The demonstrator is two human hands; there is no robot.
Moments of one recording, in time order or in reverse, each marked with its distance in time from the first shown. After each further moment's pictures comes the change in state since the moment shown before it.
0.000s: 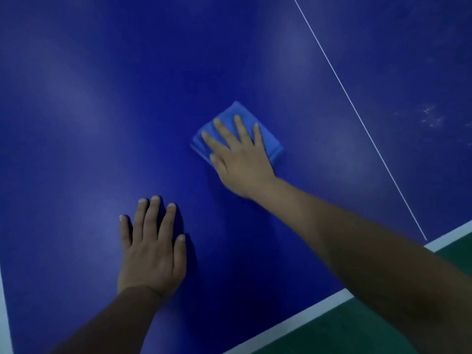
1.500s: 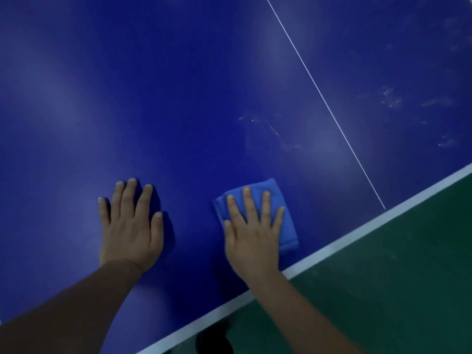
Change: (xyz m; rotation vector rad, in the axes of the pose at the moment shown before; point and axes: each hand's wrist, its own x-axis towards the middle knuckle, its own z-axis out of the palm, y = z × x) left_hand -0.002 -0.002 -0.004 -0.025 -0.010 -0.033; right_hand -0.202 -0.049 0.034 0.105 0.062 0.467
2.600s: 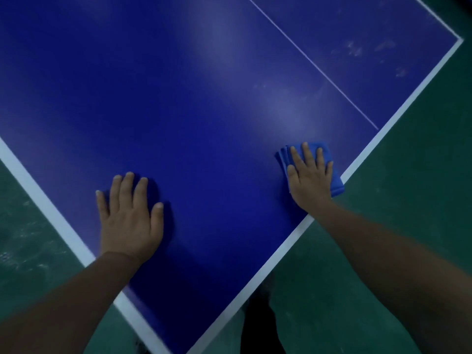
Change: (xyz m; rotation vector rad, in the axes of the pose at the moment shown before) left_hand 0.000 -0.163 -0.048 -0.066 -0.029 0.286; right_hand -0.023 -0.017 -0.010 -0.036 -0.043 0.492
